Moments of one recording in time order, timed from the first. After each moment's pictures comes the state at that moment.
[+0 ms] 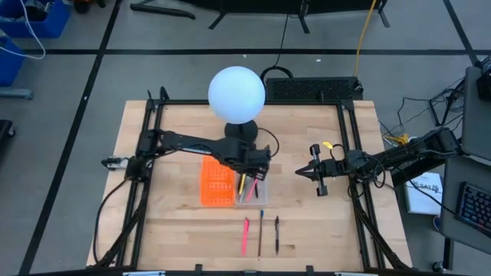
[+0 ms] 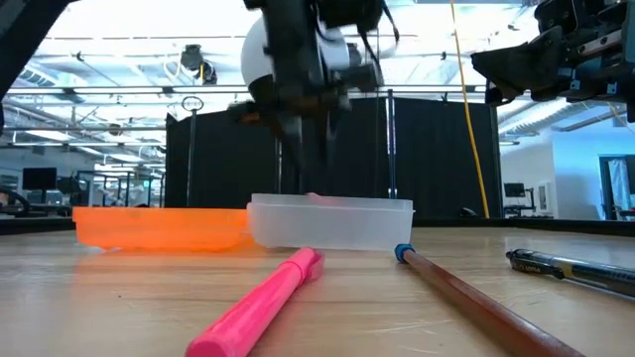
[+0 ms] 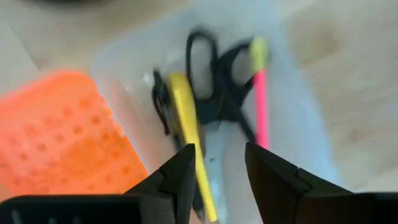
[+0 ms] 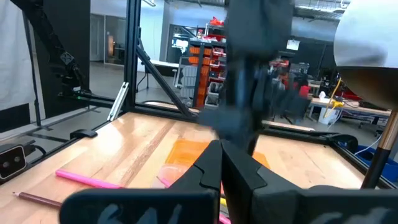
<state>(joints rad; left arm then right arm) -0.03 2.08 1.77 -1.05 -0.11 -1.17 0.13 0.86 0.01 0.94 0.00 -0.13</state>
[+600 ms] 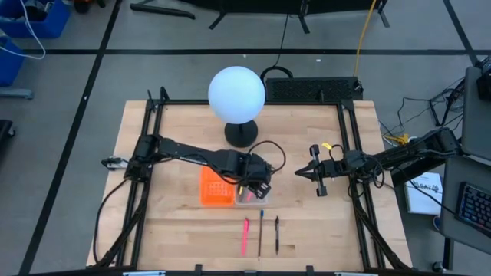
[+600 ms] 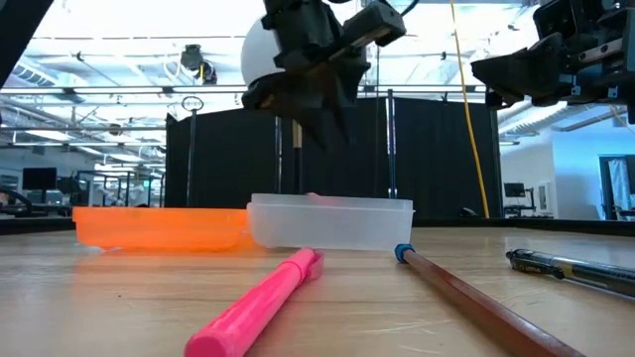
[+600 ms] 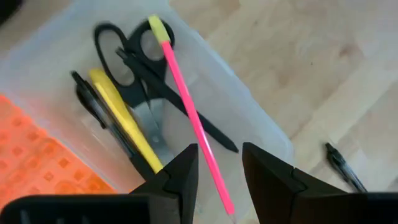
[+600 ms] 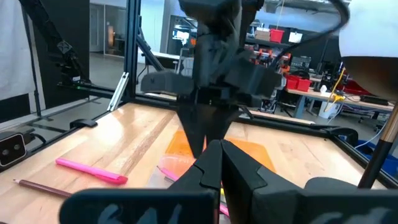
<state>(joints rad) -0.13 2.06 1.77 -0.92 -0.10 -0.96 0.13 0.86 0.01 0.91 0.00 -0.14</state>
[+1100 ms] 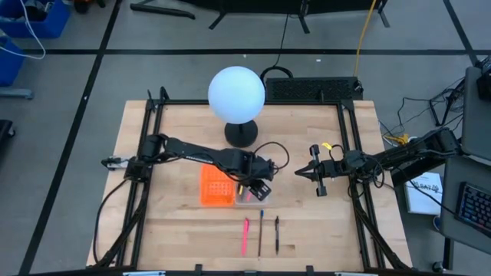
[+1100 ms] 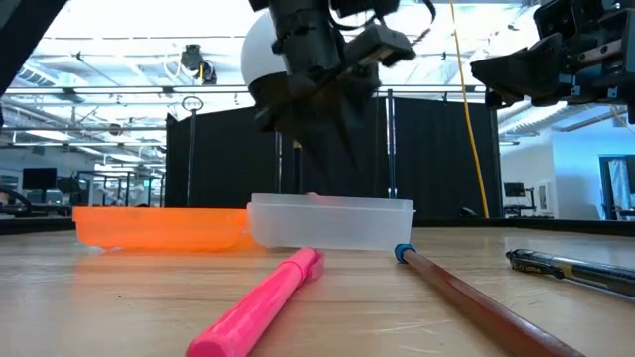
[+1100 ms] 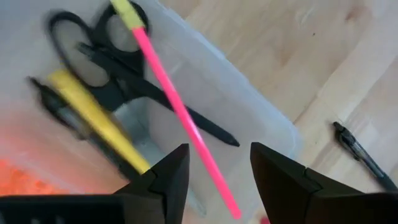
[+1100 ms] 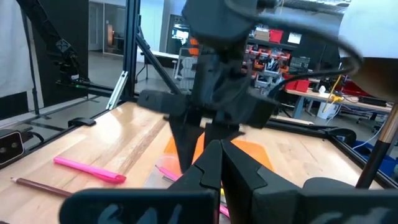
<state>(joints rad) -0.10 2.11 1.77 -0.90 0.03 -0.83 0.13 0.86 0.01 0.91 0.00 -0.15</state>
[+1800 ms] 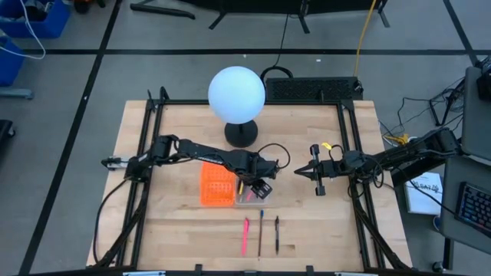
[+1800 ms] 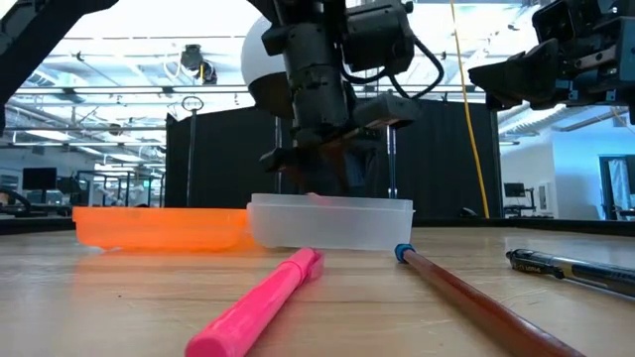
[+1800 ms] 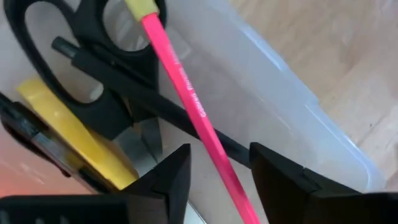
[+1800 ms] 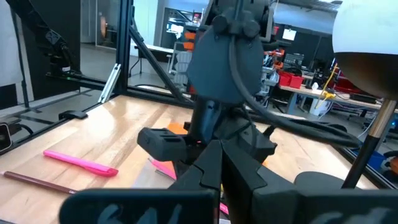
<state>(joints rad) -0.06 2.22 1.77 -0.87 0.06 -0.81 0.13 0.86 0.01 0.89 0.03 -0.17</state>
